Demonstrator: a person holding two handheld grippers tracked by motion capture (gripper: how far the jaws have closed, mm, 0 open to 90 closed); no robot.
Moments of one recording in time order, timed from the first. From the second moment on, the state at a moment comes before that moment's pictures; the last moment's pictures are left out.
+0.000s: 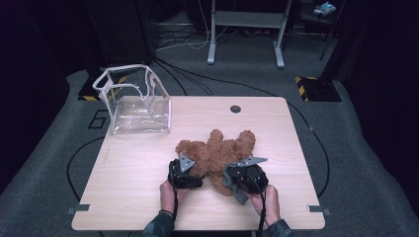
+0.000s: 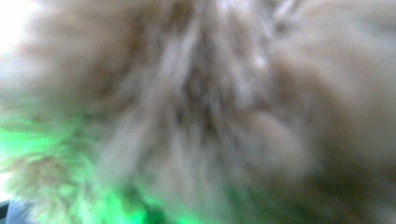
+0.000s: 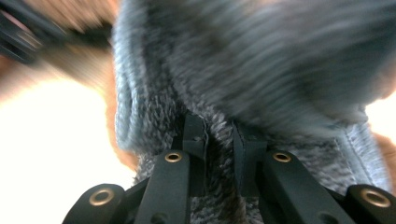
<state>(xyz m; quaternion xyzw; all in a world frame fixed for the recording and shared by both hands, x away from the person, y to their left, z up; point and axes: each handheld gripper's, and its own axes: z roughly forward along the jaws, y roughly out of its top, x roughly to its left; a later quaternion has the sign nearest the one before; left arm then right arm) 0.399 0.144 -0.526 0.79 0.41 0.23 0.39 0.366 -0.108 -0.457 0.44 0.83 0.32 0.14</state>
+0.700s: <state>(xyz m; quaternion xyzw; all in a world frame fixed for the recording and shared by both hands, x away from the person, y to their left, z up) 0.399 0.142 -0.526 0.79 0.42 0.24 0.38 0.361 -0.069 -0.481 0.42 0.85 0.29 0.10</state>
